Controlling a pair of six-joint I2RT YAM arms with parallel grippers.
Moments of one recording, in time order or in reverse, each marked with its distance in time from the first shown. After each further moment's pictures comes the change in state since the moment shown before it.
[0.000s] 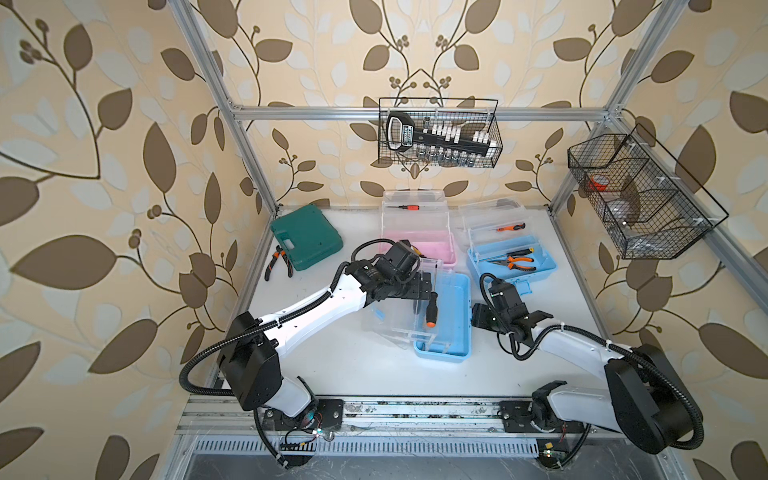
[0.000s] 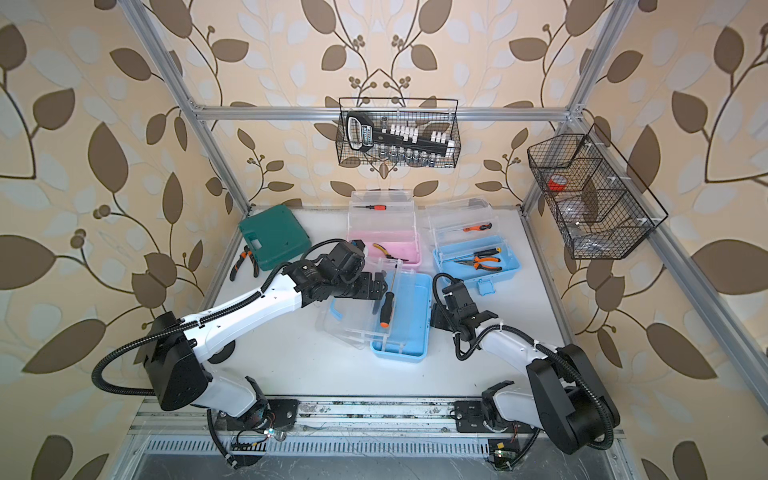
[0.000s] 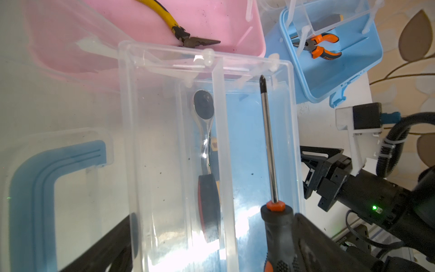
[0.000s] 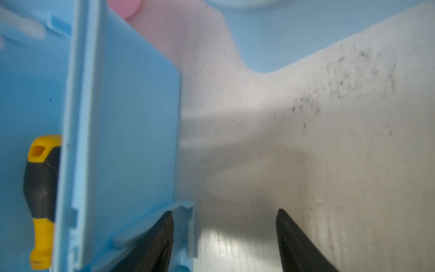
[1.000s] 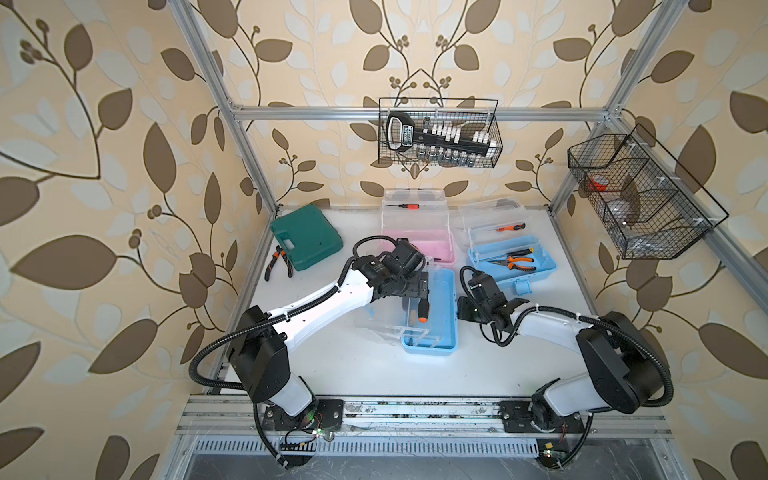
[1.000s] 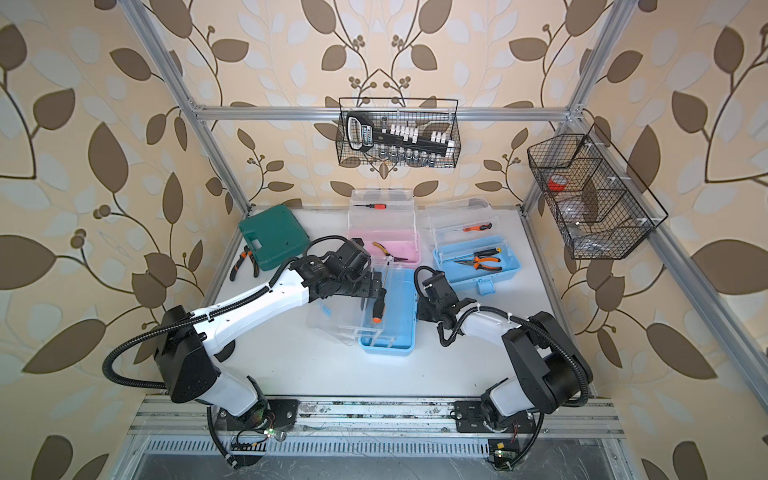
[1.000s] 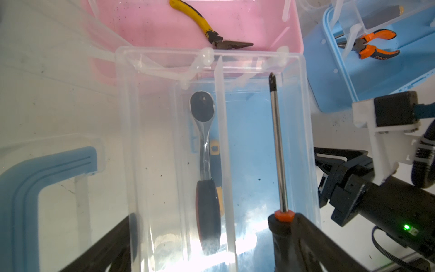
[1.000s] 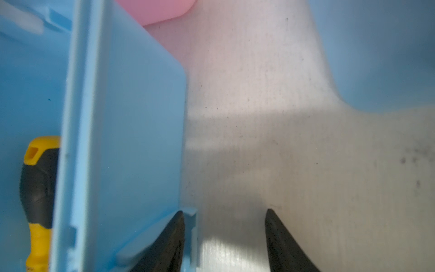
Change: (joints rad) left arm -0.010 0.051 0.062 -0.105 -0.149 0.020; right arm 0.110 0.213 0.148 0.059 0.024 0.028
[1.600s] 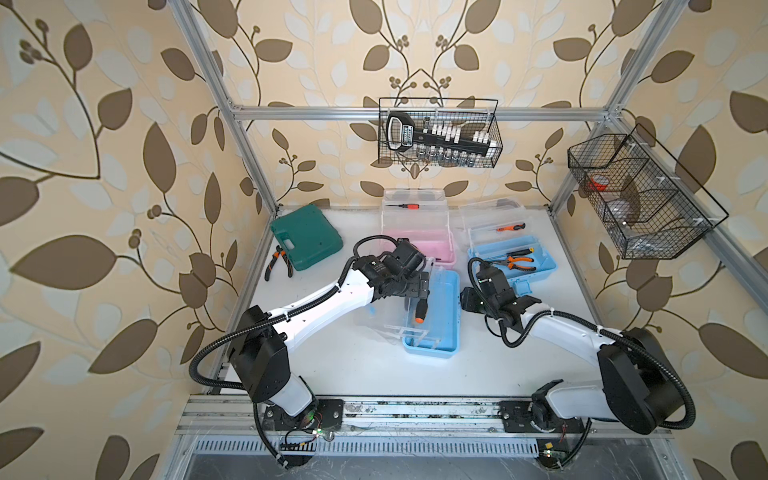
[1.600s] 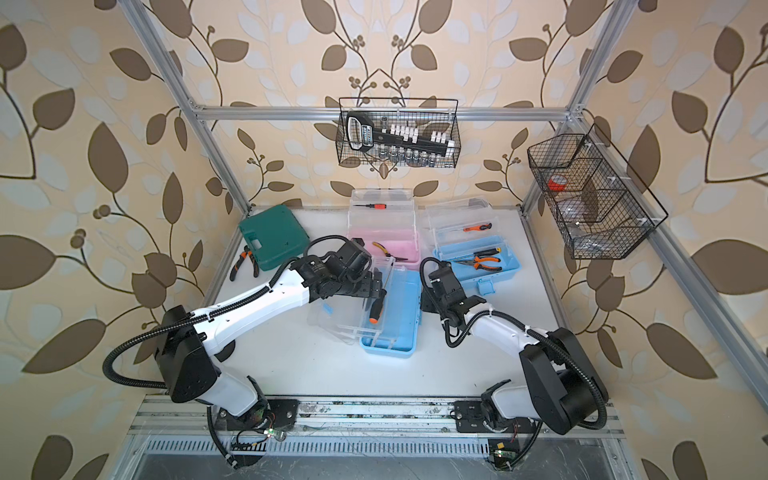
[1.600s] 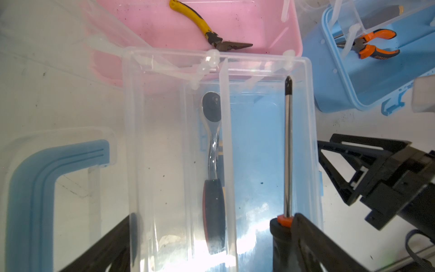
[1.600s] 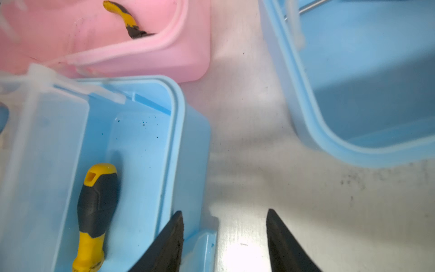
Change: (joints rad) left arm -0.007 0.002 0.008 -0.009 -0.007 0.001; right arm -0.039 -0.125 0.035 -0.047 0.058 -0.042
